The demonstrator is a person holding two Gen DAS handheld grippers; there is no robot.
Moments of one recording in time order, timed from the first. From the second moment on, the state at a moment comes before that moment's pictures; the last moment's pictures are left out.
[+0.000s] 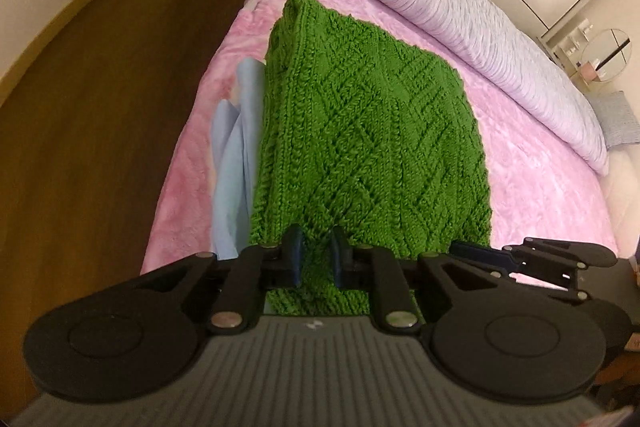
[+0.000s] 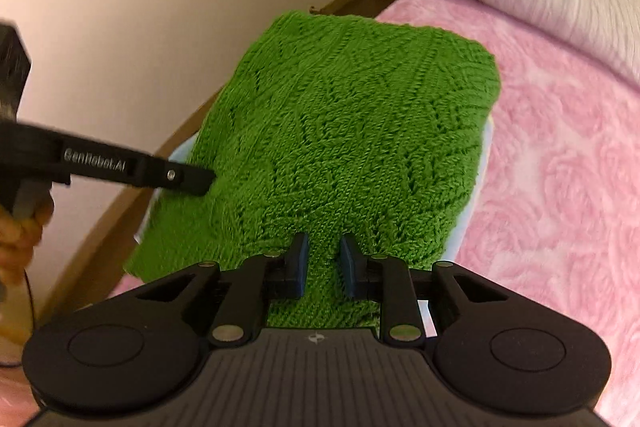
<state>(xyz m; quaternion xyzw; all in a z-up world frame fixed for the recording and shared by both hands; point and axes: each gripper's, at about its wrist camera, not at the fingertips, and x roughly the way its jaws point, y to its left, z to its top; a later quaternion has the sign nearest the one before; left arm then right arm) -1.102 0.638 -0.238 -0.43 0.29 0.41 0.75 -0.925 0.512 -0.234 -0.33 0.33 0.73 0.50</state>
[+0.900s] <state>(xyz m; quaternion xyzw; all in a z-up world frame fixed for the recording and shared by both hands) -1.085 0.584 -0.231 -0.39 0.32 0.41 0.76 -0.929 0.498 -0.235 -0.34 0.36 0.71 0.50</state>
